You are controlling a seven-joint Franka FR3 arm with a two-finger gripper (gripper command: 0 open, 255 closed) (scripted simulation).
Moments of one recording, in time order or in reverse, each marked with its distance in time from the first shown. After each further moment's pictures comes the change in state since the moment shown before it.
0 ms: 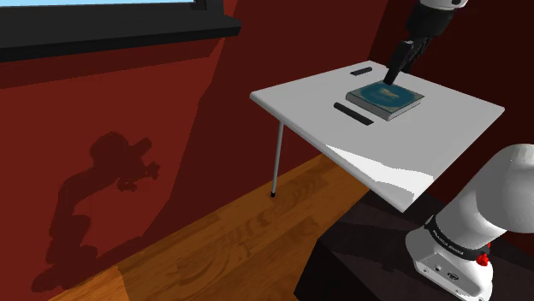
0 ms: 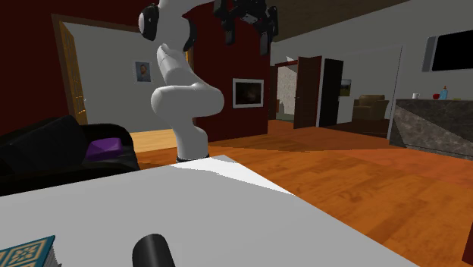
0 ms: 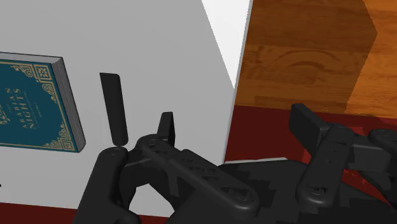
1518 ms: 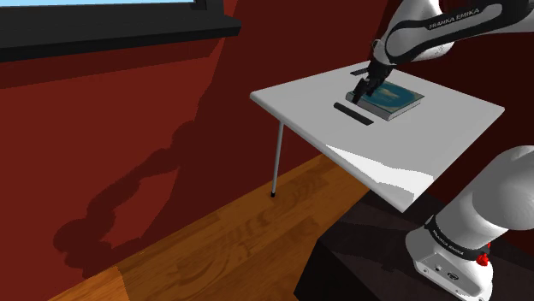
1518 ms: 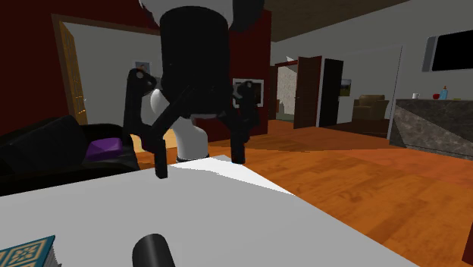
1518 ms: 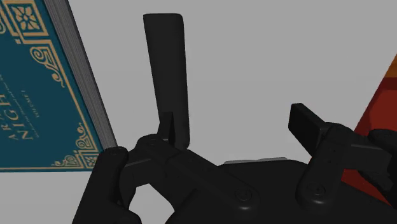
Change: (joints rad) arm -0.084 0.501 -0.328 -0.085 -0.037 0.685 -0.241
